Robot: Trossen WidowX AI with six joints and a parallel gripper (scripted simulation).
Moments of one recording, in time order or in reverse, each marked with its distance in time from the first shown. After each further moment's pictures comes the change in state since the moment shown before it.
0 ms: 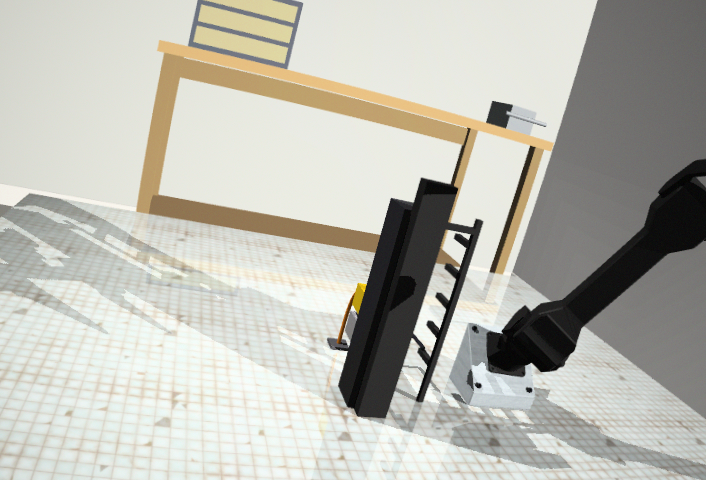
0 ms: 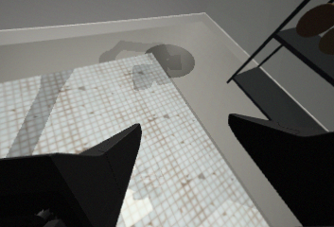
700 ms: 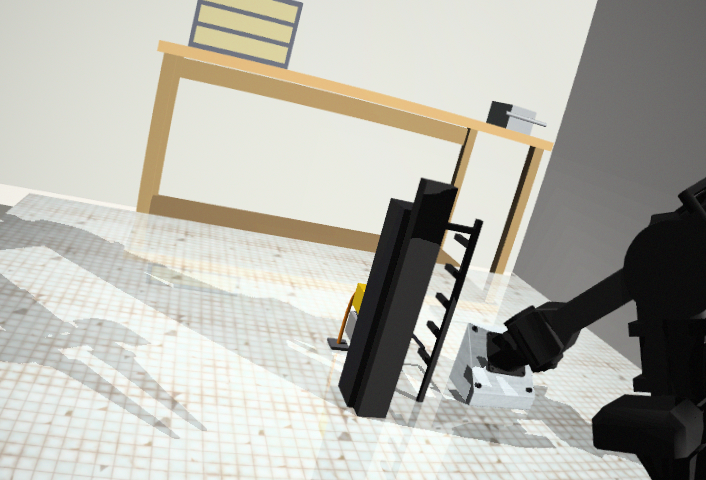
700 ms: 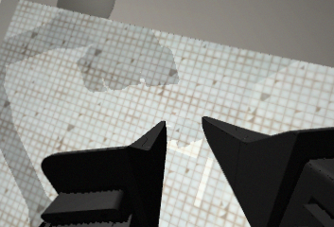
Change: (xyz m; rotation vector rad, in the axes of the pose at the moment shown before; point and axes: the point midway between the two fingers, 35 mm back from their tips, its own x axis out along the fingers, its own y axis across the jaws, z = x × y) arm -0.039 -0.026 -0.179 0.762 0.411 -0.177
